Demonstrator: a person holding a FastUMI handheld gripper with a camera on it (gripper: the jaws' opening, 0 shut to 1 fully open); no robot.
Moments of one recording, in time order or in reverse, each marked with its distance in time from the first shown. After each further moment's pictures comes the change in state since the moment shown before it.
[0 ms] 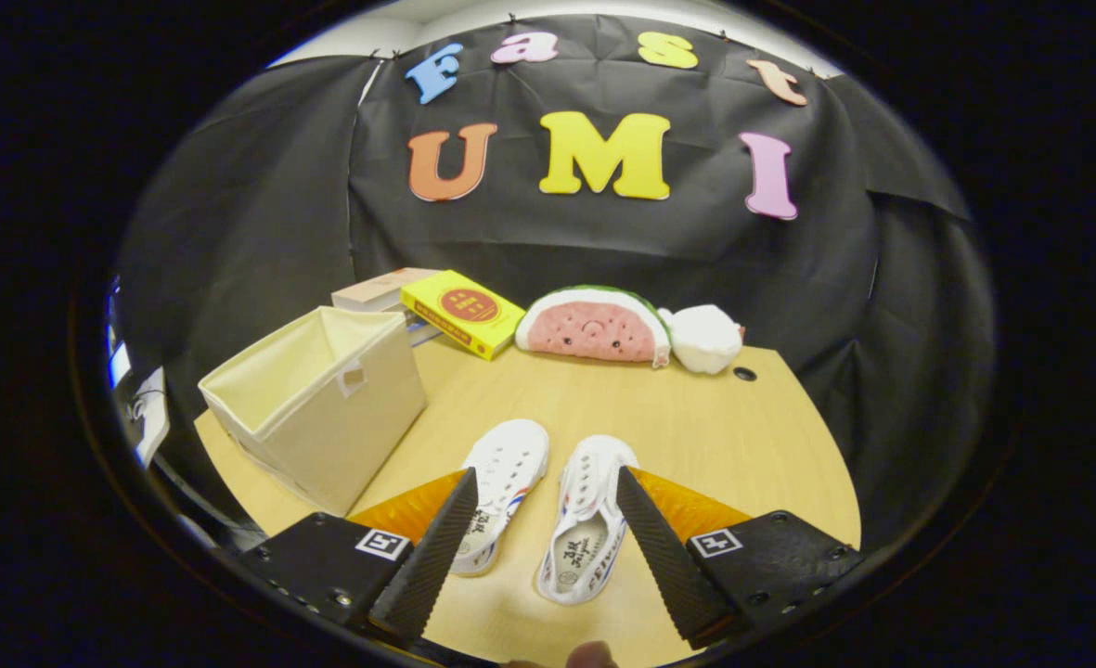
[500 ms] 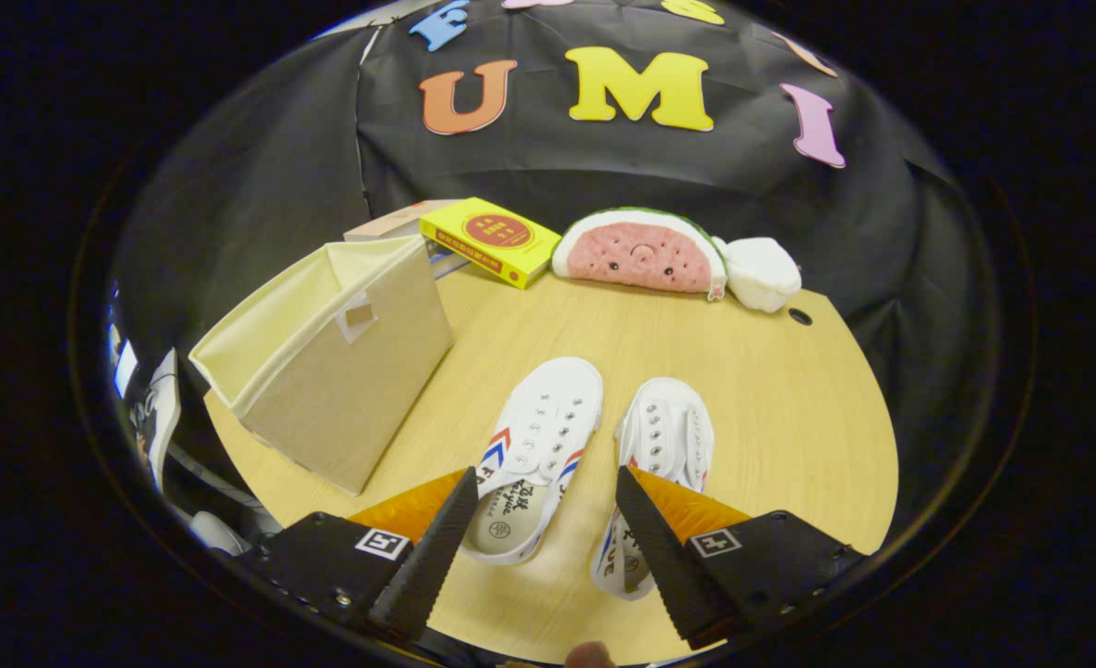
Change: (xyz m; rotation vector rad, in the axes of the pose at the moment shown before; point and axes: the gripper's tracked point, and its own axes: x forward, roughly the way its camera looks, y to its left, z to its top) arm 0.040 0.032 -0.038 0.011 0.237 0.068
